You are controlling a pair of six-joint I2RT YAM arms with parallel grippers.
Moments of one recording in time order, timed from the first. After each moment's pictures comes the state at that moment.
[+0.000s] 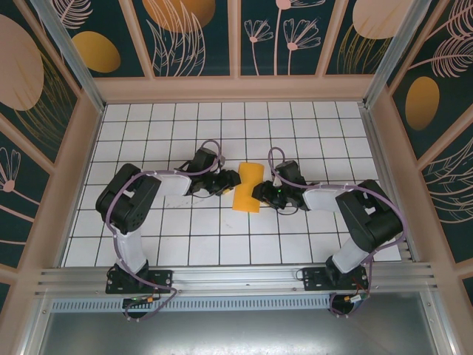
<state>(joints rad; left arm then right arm) -0.56 1.89 0.93 0.12 0.52 -0.93 0.53 1.62 0.63 0.09 -0.44 0.86</state>
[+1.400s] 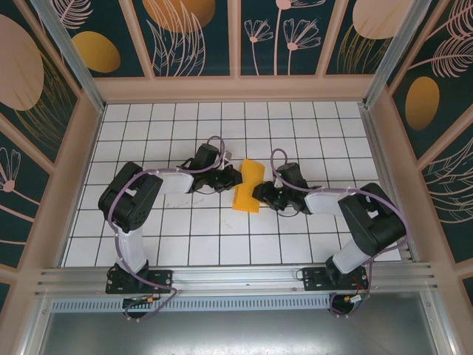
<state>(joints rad) -0.56 1.91 0.98 0.17 0.62 -0.91 0.54 1.56 0.57 0.15 -0.44 0.92</state>
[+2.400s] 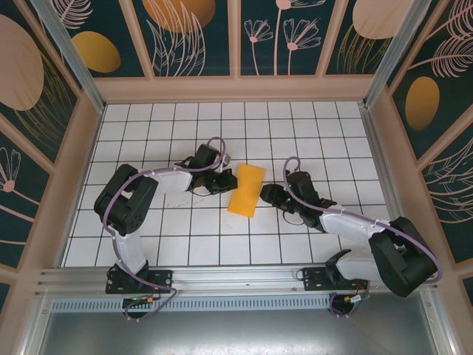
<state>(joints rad) -0.56 1.86 1.00 -0.05 0.56 -0.75 0.59 1.24 0.43 0.14 -0.20 0.88</state>
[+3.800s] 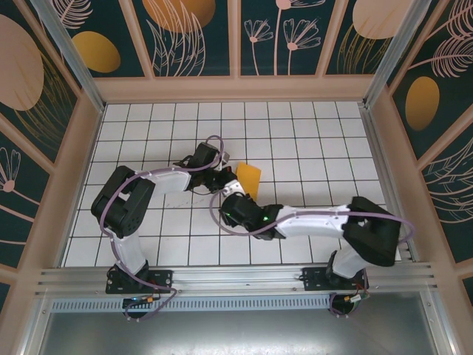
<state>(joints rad) -0.56 1.84 1.00 -0.05 0.56 -0.79 1.18 1.57 0.84 -0.11 0.45 0.42</state>
